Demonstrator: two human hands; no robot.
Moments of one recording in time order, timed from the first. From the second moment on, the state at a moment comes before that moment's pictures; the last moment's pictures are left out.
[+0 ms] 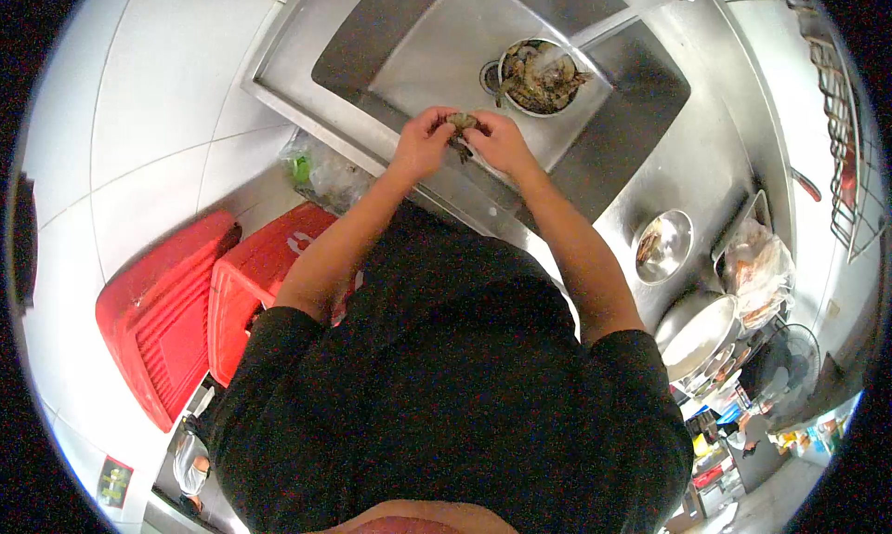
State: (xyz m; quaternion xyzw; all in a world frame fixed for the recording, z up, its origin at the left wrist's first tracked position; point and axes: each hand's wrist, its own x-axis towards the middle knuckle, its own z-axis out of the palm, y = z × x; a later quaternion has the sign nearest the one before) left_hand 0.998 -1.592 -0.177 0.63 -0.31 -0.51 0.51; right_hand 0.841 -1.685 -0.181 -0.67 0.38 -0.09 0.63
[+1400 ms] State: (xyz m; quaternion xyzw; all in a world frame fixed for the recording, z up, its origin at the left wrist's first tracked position) left_hand 1.058 -1.570 -0.138 0.77 -0.19 -0.36 0.49; right_hand 0.870 -1.960 -0.429 -0.90 0.40 0.09 0.11
